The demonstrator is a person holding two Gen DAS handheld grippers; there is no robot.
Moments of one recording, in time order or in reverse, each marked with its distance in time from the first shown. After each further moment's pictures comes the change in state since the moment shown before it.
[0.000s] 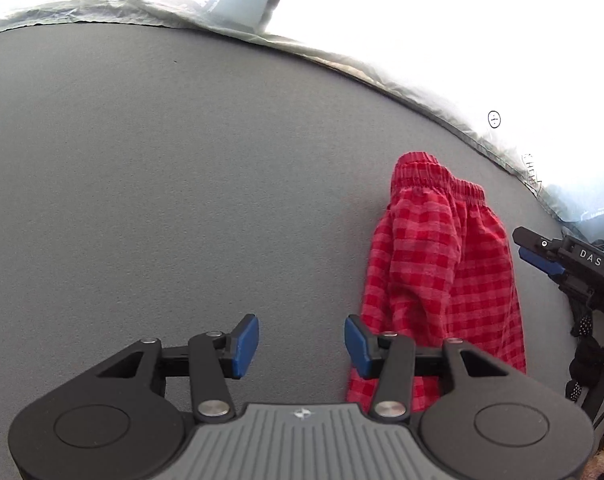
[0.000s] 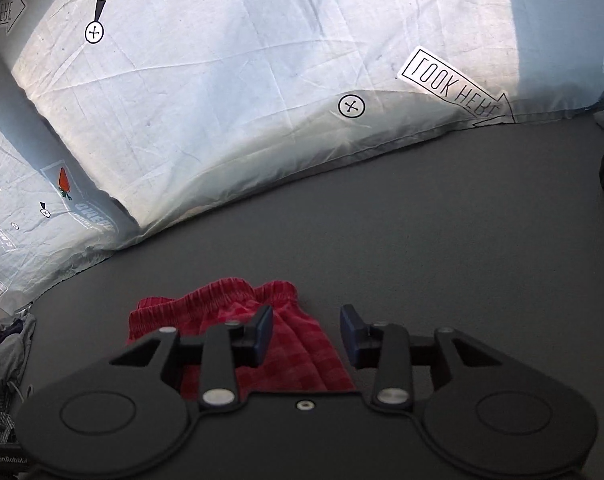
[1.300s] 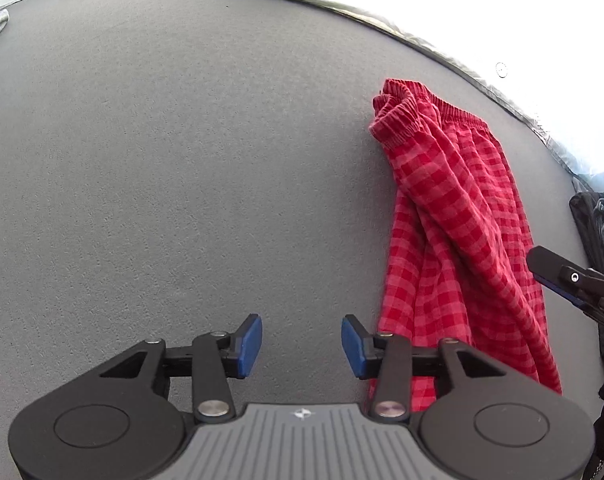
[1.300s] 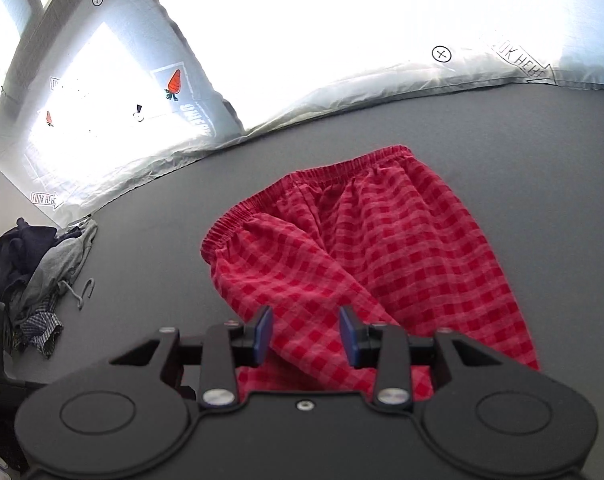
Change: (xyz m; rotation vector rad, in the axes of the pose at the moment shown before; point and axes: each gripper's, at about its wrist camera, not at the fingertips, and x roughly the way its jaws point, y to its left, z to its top) left arm -0.033 0.033 -0.089 -0.045 0.063 0.082; right arm -0.083 0.099 -0.113 -0.149 0.103 0.099
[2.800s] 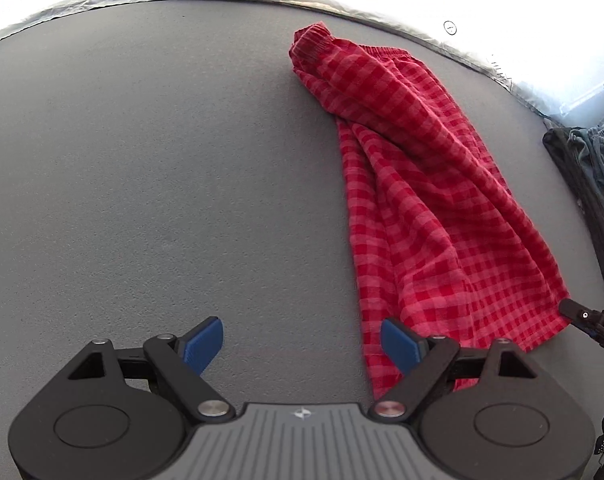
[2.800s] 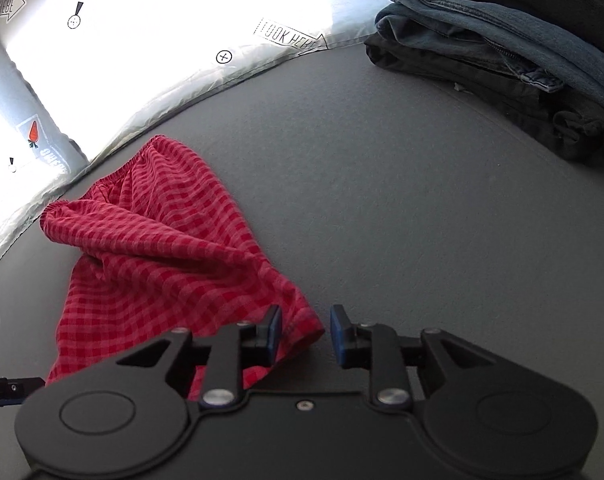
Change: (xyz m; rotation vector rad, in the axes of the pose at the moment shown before) left arm -0.029 -0.012 -0.055 0.193 -0.002 -0.011; right arm -0.099 -0.125 -0.093 0.275 -0.070 -0.332
